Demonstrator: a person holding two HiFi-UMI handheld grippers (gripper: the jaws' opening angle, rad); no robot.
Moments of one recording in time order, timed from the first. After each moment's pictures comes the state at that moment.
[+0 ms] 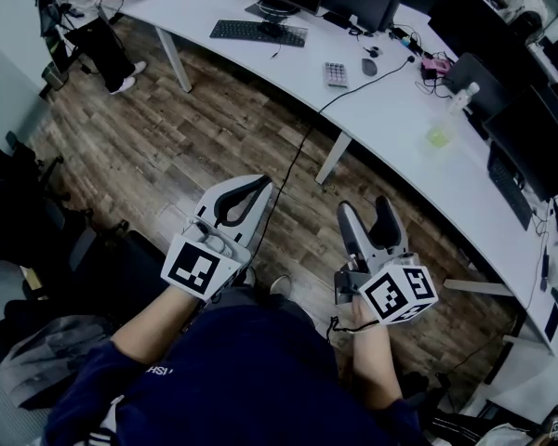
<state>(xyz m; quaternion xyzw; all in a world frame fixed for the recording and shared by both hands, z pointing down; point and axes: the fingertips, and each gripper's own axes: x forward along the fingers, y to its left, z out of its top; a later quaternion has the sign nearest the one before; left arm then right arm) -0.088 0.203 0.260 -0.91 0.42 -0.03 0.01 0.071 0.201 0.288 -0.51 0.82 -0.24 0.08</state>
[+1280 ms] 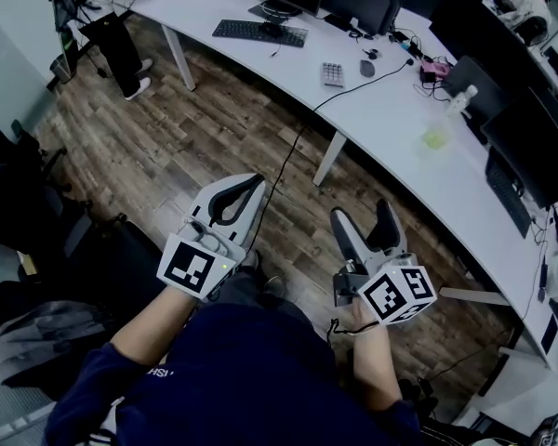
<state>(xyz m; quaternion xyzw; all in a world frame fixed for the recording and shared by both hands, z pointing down) -0.060 0.222 0.259 -0.89 0.45 -0.04 0.02 0.104 0.218 0.294 -0.48 0.84 -0.25 0.08</state>
